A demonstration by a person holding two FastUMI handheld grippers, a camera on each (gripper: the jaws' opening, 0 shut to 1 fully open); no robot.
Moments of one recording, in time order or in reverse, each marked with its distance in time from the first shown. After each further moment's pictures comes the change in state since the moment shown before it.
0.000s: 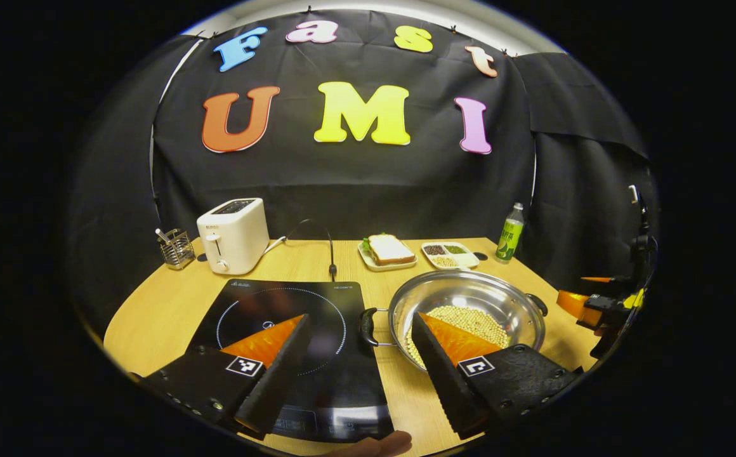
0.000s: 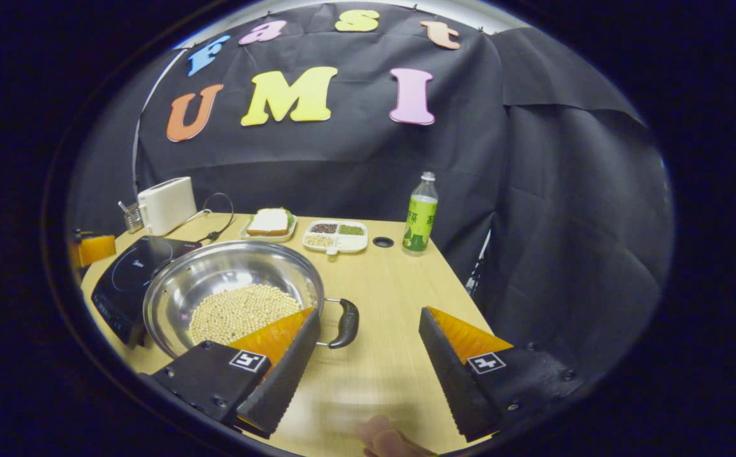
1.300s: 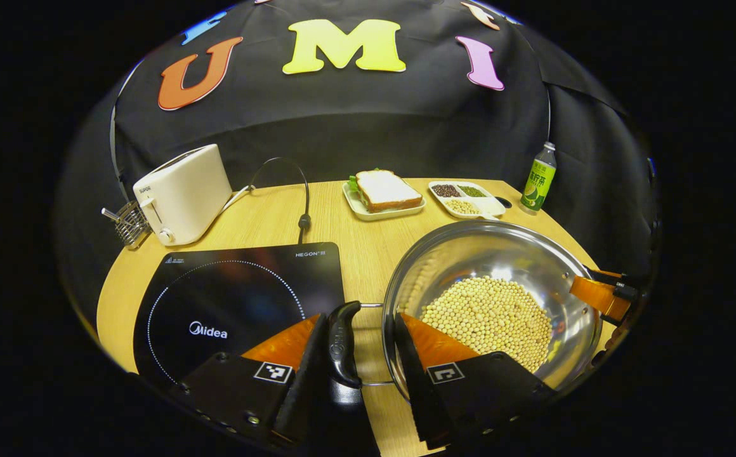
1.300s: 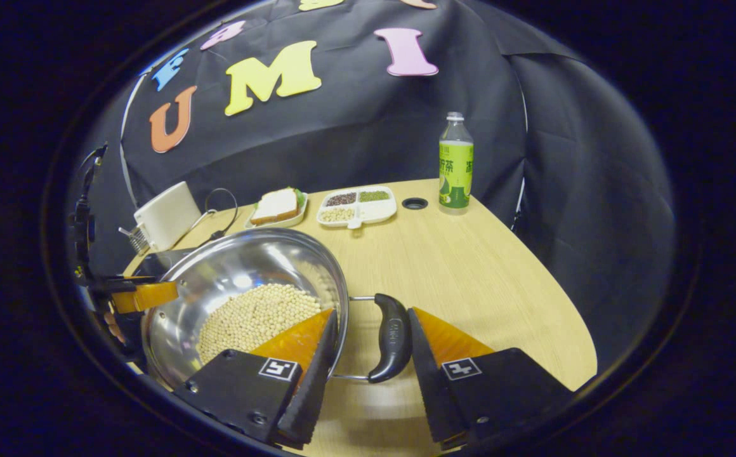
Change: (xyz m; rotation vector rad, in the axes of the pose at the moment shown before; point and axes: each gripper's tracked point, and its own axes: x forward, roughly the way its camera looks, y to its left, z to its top) left arm 0.111 -0.020 -0.050 0.040 0.246 -0.023; right arm 0.074 0.040 -0.033 0.136 0.165 0.080
